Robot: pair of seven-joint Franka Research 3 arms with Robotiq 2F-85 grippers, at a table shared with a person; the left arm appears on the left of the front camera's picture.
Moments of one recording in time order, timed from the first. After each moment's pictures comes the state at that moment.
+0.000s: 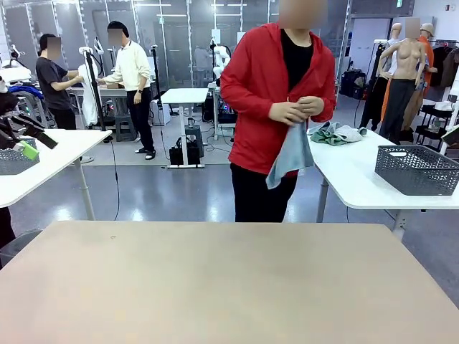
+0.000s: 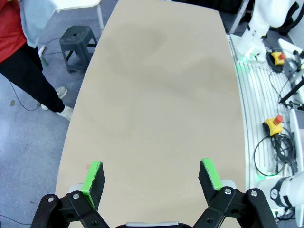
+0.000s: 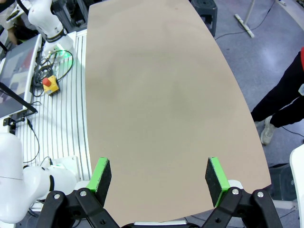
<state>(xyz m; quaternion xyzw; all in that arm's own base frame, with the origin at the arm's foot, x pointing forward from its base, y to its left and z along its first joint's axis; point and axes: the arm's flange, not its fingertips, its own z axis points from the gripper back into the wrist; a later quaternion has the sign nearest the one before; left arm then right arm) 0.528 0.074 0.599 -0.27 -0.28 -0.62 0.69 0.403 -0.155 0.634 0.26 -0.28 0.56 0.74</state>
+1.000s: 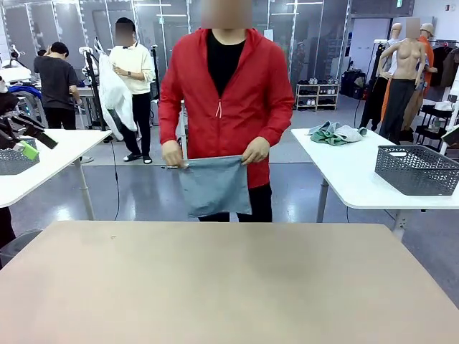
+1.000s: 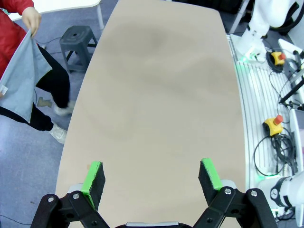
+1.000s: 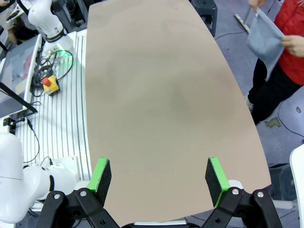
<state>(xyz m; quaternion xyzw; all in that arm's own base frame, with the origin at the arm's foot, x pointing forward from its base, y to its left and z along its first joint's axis) 0.528 0.074 0.599 -0.27 -0.28 -0.62 0.69 0.403 -0.155 0.634 0.26 -0.28 0.56 0.74</state>
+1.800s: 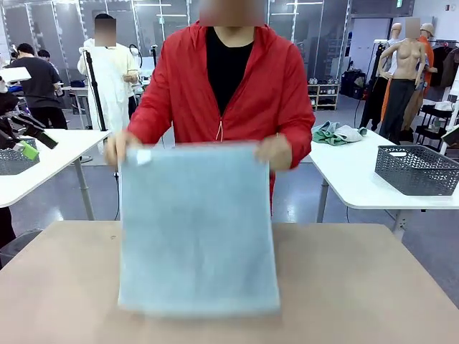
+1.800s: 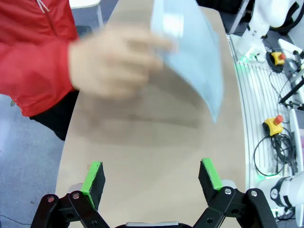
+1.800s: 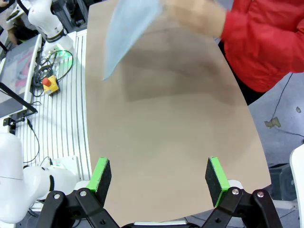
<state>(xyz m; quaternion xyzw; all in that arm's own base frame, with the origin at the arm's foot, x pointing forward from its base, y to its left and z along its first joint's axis) 0.528 0.074 0.599 -0.27 -0.28 -0.62 0.69 0.403 -0.155 0.634 0.26 -0.28 0.56 0.74</state>
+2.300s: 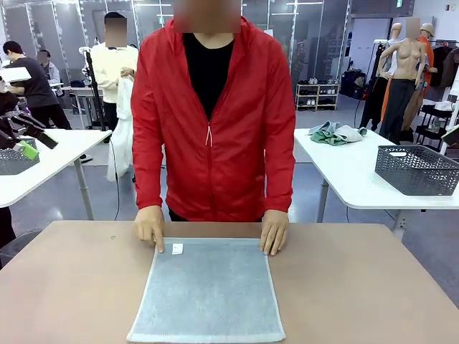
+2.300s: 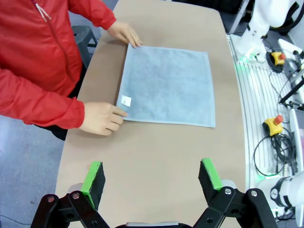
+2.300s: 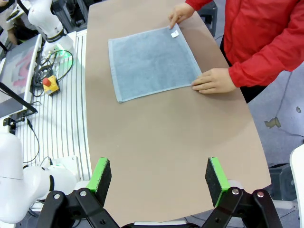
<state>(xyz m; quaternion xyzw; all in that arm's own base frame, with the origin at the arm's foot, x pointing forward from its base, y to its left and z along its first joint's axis) 0.528 0.074 0.599 -0.27 -0.28 -0.62 0.69 0.403 -0.155 0.634 0.26 -0.28 0.56 0.74</state>
